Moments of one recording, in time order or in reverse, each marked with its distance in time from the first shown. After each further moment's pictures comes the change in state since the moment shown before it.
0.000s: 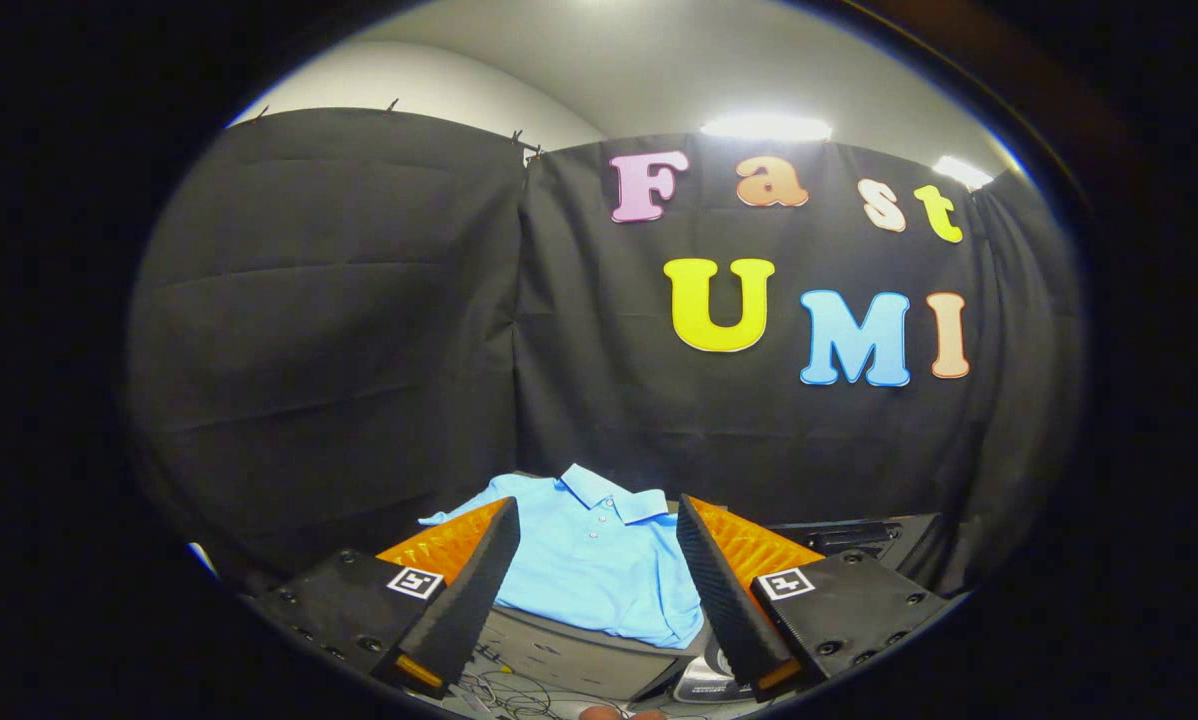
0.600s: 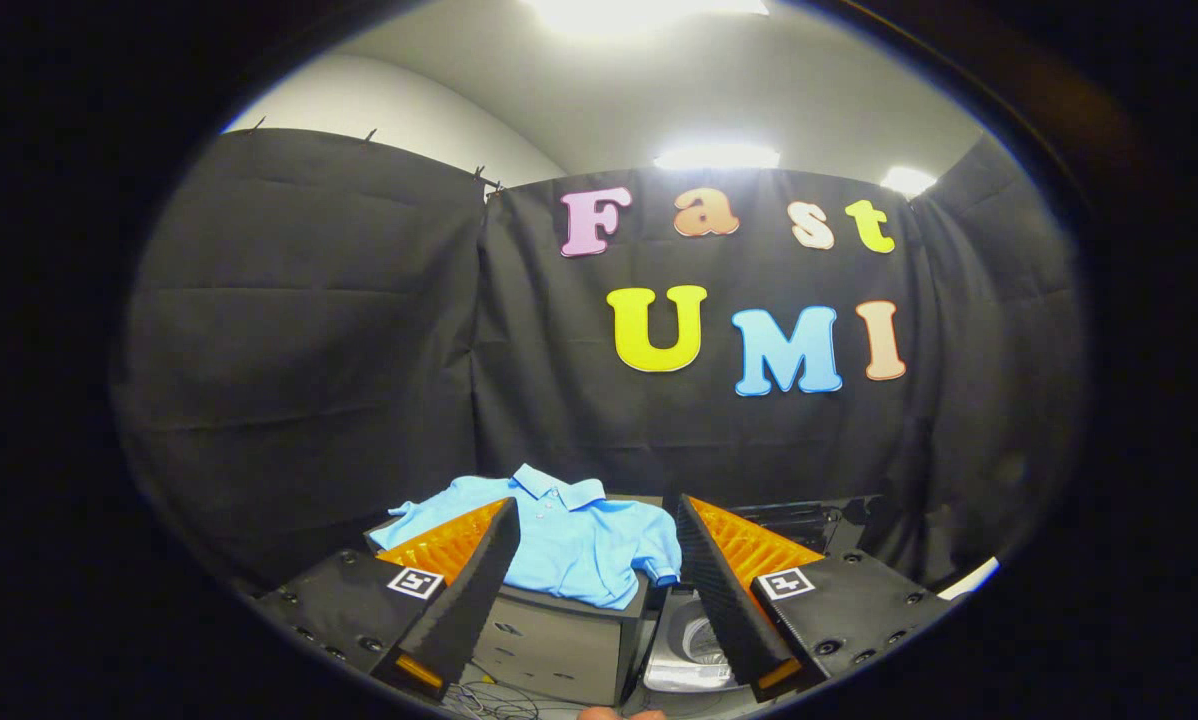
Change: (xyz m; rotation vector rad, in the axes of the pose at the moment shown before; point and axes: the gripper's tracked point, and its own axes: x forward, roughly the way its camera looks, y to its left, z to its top) arm -0.092 -0.048 -0.017 0.021 -0.155 -0.128
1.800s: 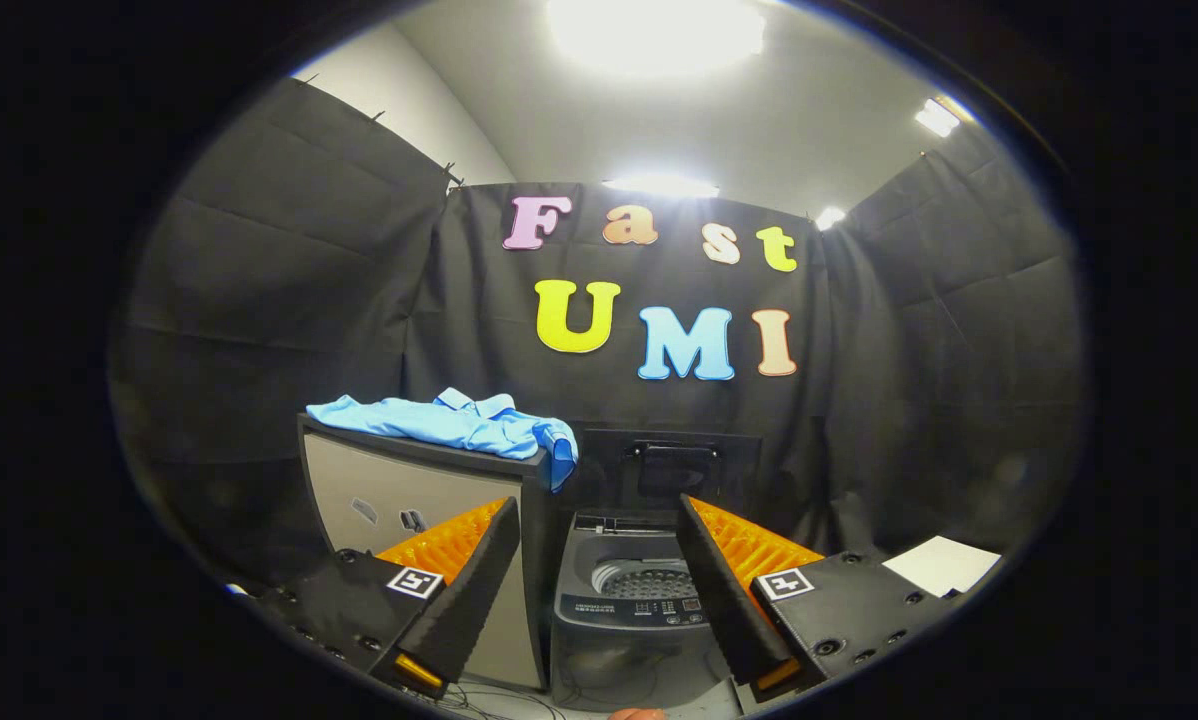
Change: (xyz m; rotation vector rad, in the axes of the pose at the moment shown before) arm -0.134 -0.055 -0.182 -0.080 -0.080 -0.260
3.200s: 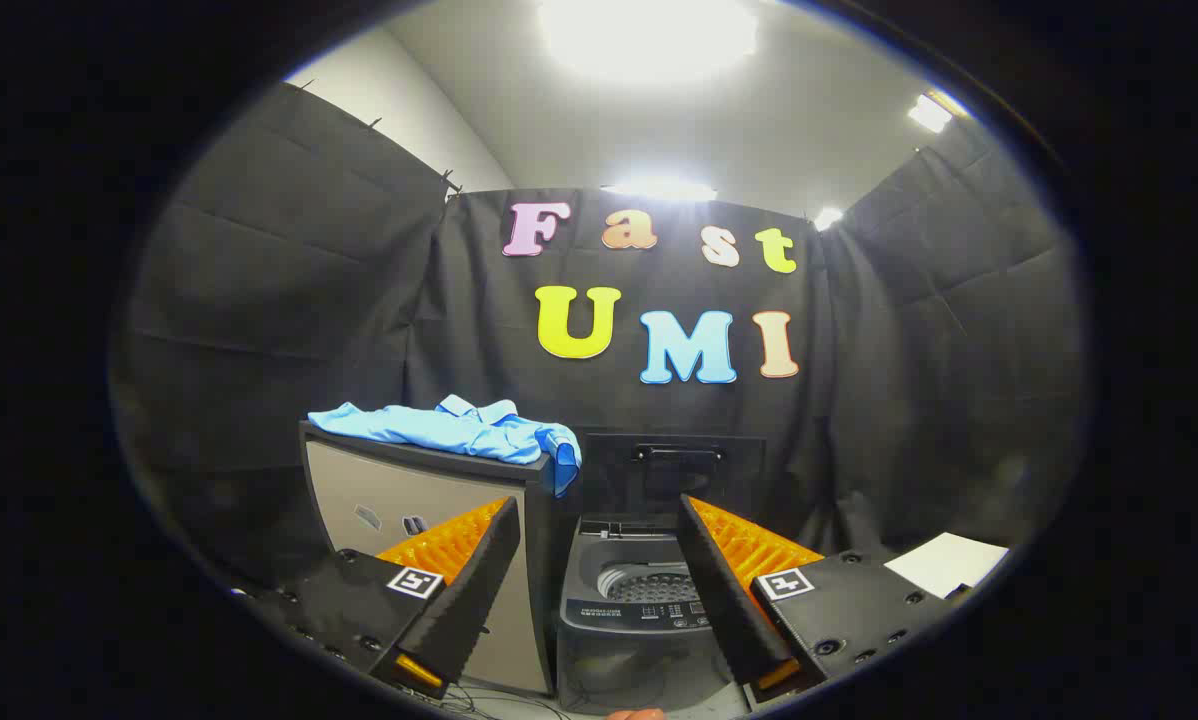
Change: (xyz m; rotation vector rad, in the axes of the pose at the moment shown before) arm 0.000 0.000 -0.002 0.013 -0.026 0.010
